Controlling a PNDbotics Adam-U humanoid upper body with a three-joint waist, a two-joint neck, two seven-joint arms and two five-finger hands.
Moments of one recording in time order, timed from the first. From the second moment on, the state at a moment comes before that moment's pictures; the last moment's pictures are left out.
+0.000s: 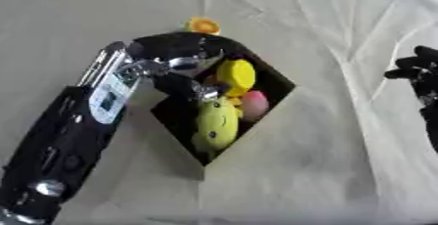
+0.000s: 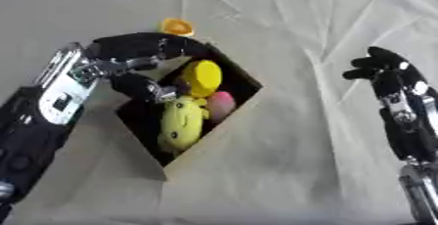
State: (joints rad) left arm -0.90 0.13 -0.37 -1.21 -0.81 -0.56 -0.55; right arm 0.13 -0.38 -0.12 -1.99 -0.29 -0.35 0.12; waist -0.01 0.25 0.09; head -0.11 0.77
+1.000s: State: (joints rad) left arm -0.99 0.28 -0.21 -1.23 -0.72 -0.54 -0.48; right arm 0.14 -0.38 -0.12 -1.99 -0.29 -0.37 0.11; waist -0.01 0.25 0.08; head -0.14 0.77
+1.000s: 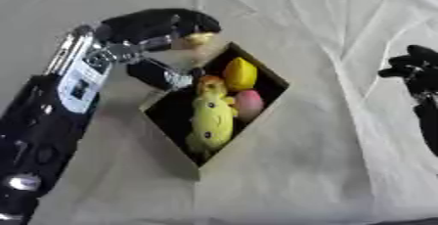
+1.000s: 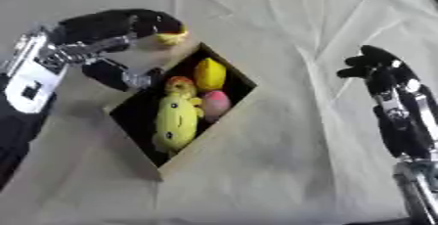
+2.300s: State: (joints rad) left arm -1.15 0.30 -0.10 -0.88 -0.75 -0.59 -0.51; right arm 0.04 -0.38 -0.11 -1.99 -0.29 -0.36 0.13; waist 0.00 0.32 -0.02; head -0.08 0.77
